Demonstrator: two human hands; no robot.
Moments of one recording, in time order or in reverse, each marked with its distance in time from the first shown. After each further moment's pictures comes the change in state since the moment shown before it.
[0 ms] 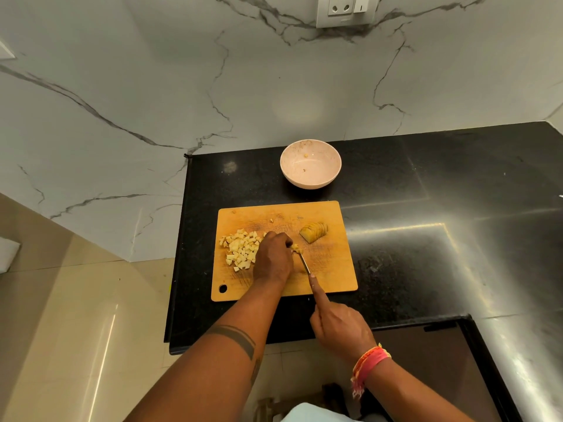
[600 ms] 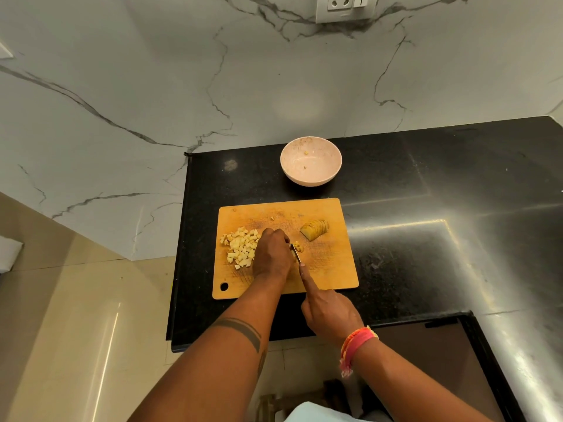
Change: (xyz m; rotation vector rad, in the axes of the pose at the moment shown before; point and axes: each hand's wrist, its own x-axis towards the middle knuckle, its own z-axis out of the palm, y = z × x) left_hand 0.005 0.002 -0.001 0.069 0.011 -0.073; right_hand 0.024 -0.014 -0.002 -0.021 -0.016 -0.022
